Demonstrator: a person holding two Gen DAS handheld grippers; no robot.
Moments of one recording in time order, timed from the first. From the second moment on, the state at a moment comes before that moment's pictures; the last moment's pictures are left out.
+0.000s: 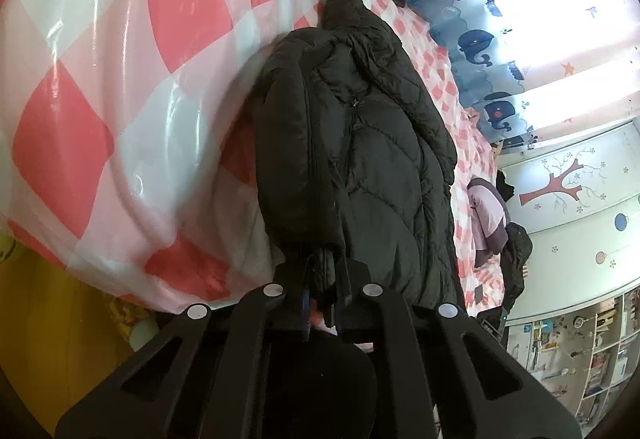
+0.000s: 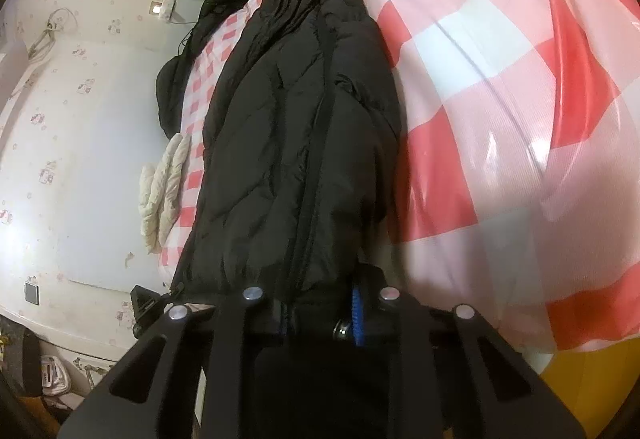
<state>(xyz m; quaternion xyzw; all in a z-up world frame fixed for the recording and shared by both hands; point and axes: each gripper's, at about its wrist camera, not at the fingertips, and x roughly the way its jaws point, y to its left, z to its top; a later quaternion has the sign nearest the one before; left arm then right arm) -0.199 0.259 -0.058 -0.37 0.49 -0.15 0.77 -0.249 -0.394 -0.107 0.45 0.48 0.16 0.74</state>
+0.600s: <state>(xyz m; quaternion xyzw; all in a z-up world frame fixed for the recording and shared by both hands) -0.251 0.259 0.036 -0.41 0.42 -0.26 0.77 -0.278 -0.387 0.001 0.51 0.30 0.28 0.75</state>
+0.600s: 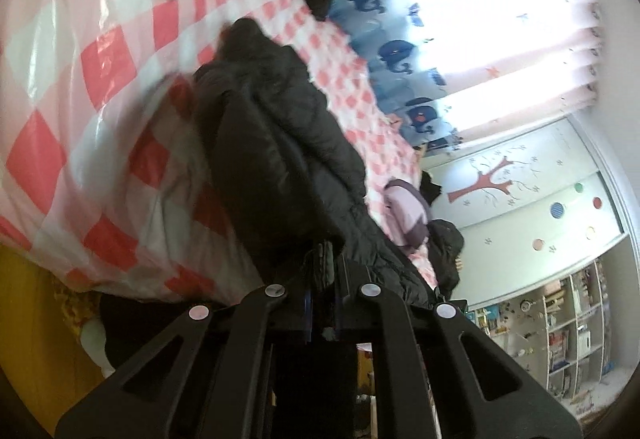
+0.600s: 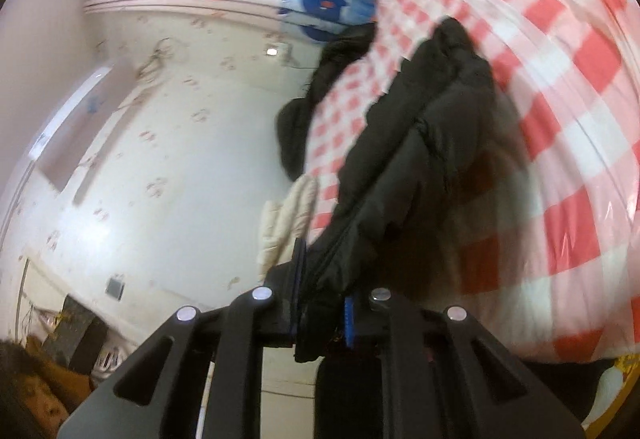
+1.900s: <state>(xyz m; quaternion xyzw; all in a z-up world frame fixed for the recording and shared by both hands) -0.303 0.271 -0.100 -0.46 0.50 -0.29 0.67 -0.360 -0.412 -0.141 0.57 0.42 0.27 0.65</state>
